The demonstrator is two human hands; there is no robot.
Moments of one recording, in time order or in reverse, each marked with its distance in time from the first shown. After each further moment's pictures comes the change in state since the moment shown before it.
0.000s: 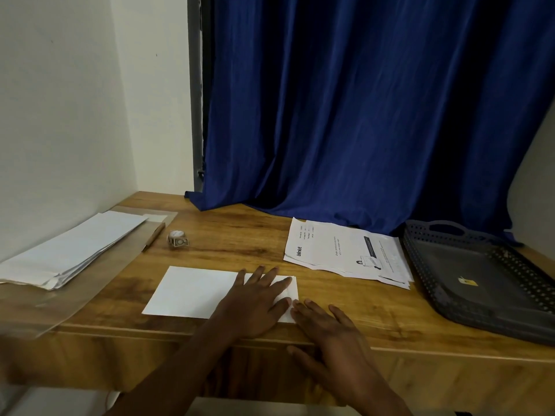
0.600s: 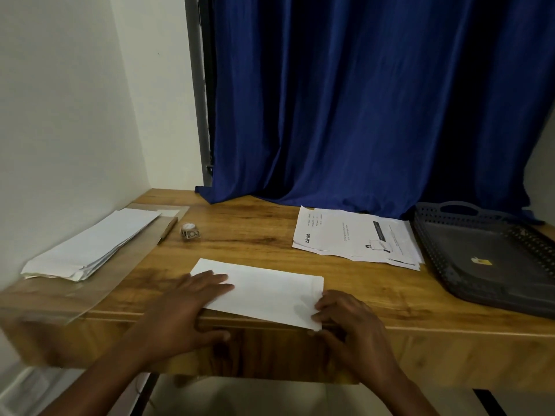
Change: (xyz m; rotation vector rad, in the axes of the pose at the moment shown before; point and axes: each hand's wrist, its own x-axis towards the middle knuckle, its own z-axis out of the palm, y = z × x) left_hand -0.127 -0.078 -0.015 -0.085 0.118 -0.034; right_hand -0.017 0.016 0.012 0.337 0.359 -0.090
